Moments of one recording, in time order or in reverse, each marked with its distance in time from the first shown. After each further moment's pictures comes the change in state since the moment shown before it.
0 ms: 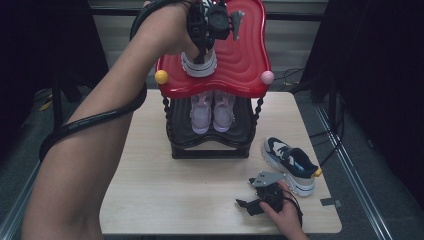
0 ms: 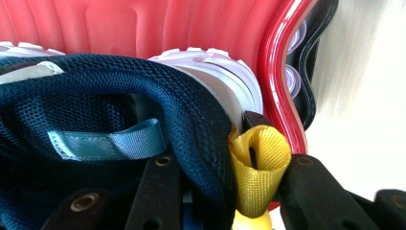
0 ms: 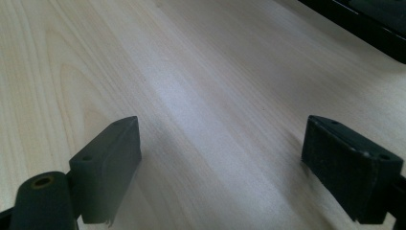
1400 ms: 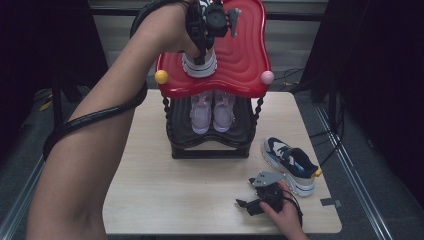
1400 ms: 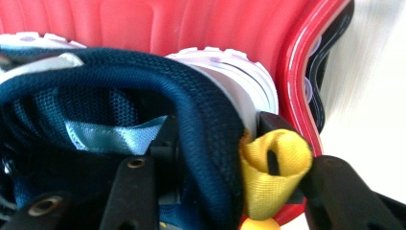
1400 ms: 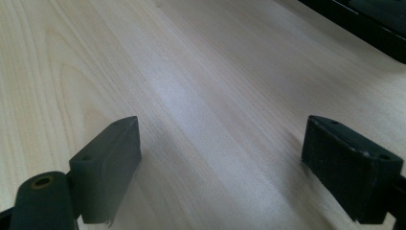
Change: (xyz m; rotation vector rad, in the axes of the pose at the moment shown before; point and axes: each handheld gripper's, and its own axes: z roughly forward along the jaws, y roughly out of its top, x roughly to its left) left arm 0.008 -0.005 0.008 -0.020 0.022 -0.071; right arm 0.000 0.000 0.000 0.003 0.000 0.000
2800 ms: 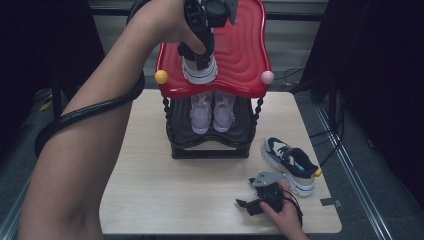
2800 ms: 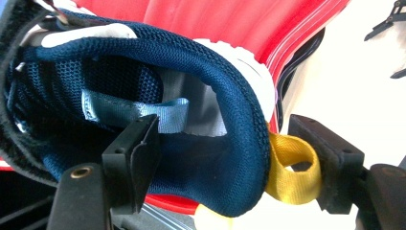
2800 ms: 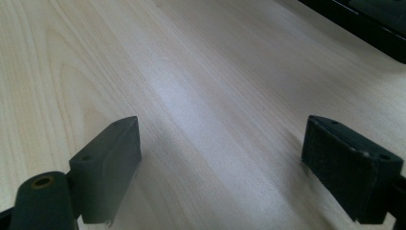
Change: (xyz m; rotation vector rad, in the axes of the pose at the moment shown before) left arm 0.006 -0.001 -0.014 0.027 -0.114 -0.217; right arm 0.000 0.000 0.000 -0.003 0.000 0.001
